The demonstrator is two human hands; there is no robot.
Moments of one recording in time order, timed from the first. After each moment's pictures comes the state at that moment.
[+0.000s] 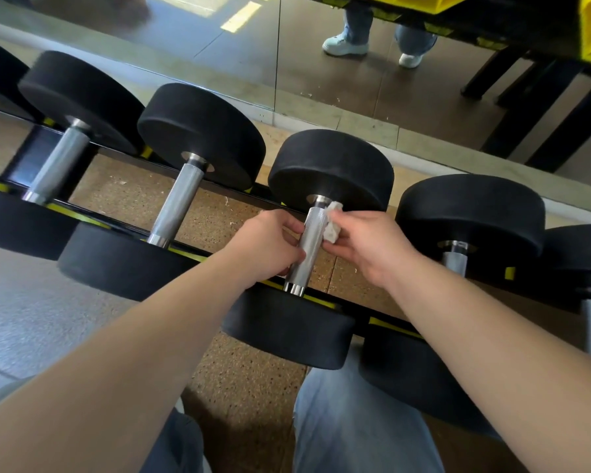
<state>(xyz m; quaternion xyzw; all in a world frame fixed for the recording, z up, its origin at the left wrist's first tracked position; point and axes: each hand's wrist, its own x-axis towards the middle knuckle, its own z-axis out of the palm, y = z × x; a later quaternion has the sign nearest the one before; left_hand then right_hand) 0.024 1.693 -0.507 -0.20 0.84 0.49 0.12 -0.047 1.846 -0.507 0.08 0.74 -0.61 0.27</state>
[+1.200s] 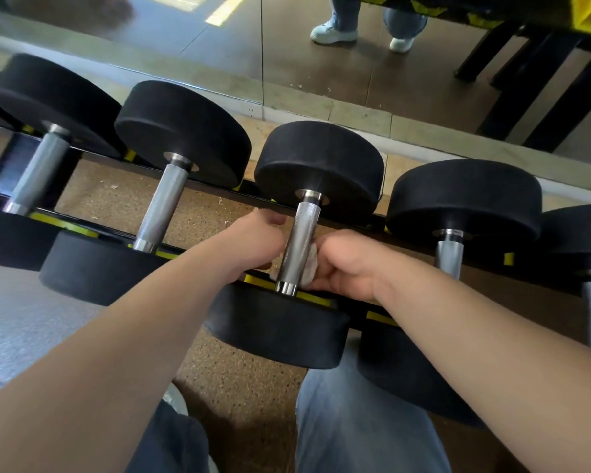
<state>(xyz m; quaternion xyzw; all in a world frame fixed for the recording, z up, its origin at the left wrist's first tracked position) 0.015 1.696 -0.497 -0.28 0.80 0.50 0.18 -0.034 1.845 -0.511 0.09 0.68 -0.55 0.48</state>
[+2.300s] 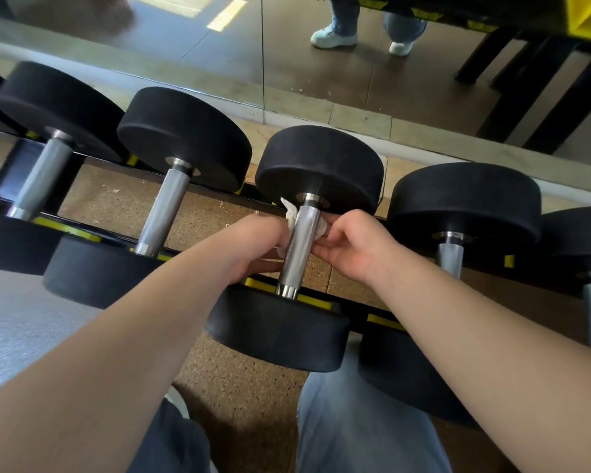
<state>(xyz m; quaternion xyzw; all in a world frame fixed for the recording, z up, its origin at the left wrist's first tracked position) 0.005 1.697 -0.504 -0.36 0.64 0.65 0.20 -0.054 1.842 -0.514 0.21 0.55 -0.73 0.34</state>
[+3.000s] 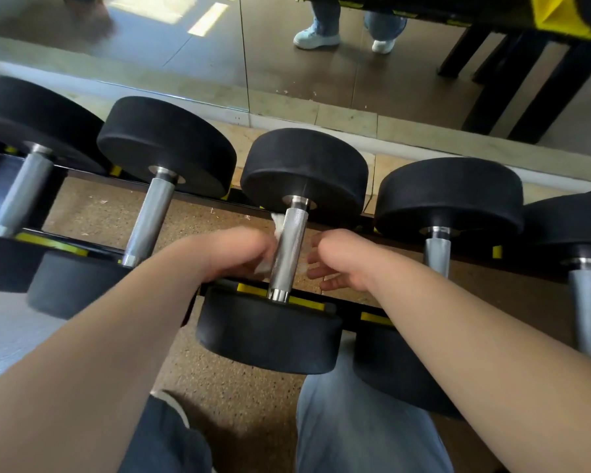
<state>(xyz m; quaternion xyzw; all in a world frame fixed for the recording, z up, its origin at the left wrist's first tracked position) 0.003 1.677 -0.515 -0.20 0.74 0.55 0.33 -0.048 1.847 -0.522 0.13 0.79 -0.44 0.40</state>
